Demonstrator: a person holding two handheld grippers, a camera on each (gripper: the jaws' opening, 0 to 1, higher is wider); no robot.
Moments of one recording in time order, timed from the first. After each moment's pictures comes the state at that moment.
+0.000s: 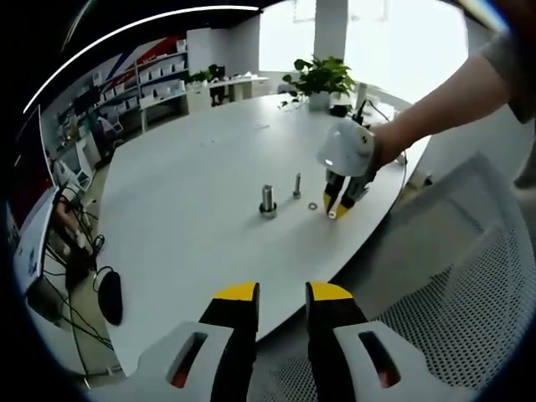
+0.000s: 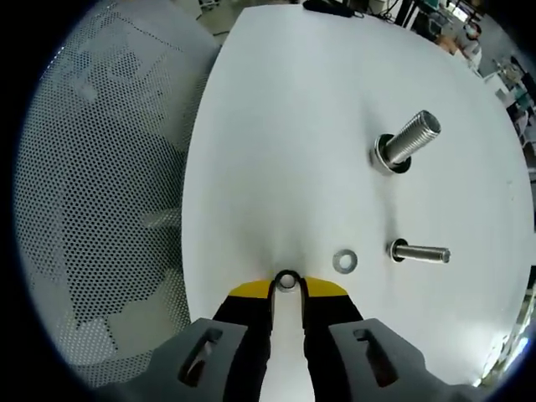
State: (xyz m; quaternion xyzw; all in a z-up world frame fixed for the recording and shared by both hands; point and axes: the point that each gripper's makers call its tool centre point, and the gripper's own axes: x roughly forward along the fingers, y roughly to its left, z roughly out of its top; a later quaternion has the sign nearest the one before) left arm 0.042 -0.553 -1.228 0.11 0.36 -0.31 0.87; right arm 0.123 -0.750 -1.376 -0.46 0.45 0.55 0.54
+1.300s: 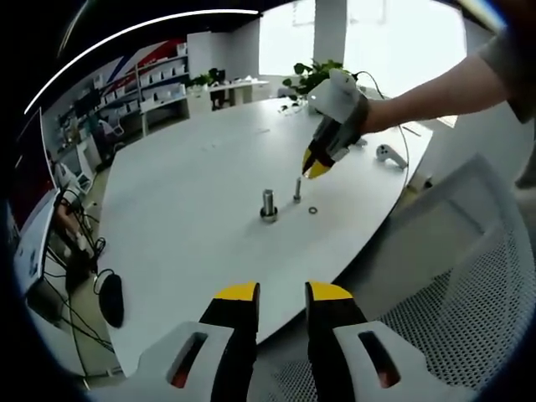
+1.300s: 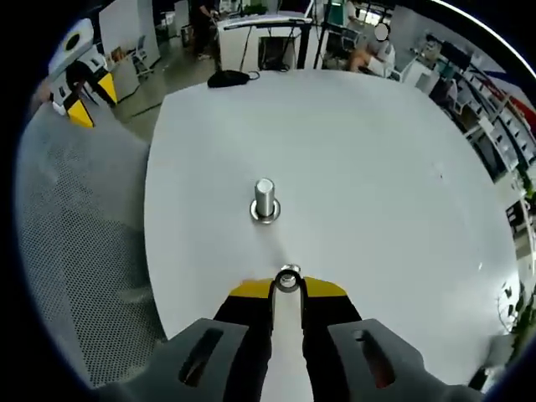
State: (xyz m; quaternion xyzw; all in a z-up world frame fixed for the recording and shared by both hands) left arm 0.043 -0.553 -1.224 0.11 0.36 -0.31 0.88; right arm 0.205 -0.736 -1.300 -0.34 0.39 0.48 0.71
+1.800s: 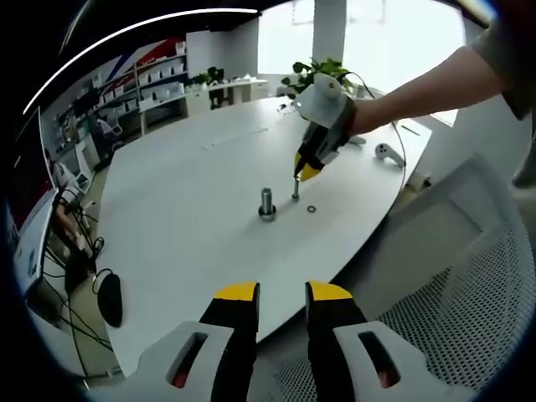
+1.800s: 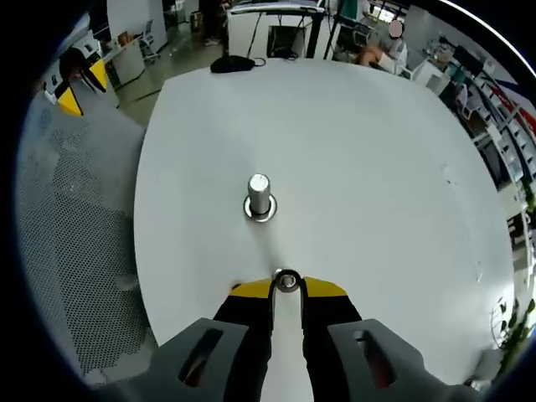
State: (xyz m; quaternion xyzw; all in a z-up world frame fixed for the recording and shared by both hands) left arm 0.042 -0.554 -1.226 0.11 0.36 -0.31 0.87; right arm 0.214 -0.732 -1.317 -0.38 0.40 0.48 0.68
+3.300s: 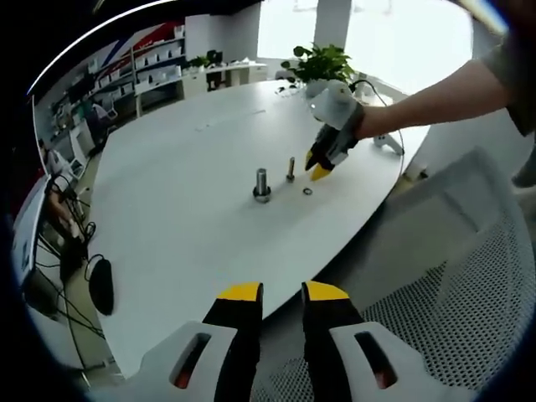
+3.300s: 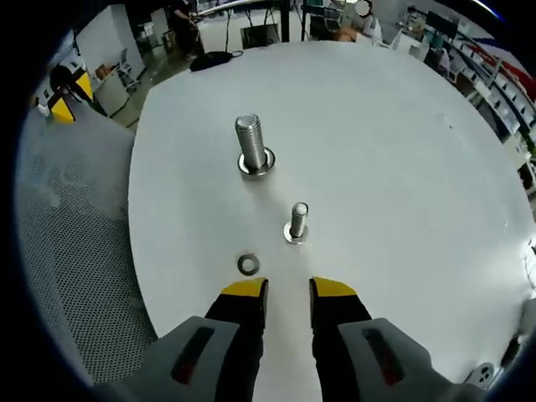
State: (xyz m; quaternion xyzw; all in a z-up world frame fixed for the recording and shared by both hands) left arm 0.033 -0.555 -1.243 0.11 0.41 -0.32 0.85; right arm 0.188 -0.766 -1.357 -0.29 0.45 0.46 0.71
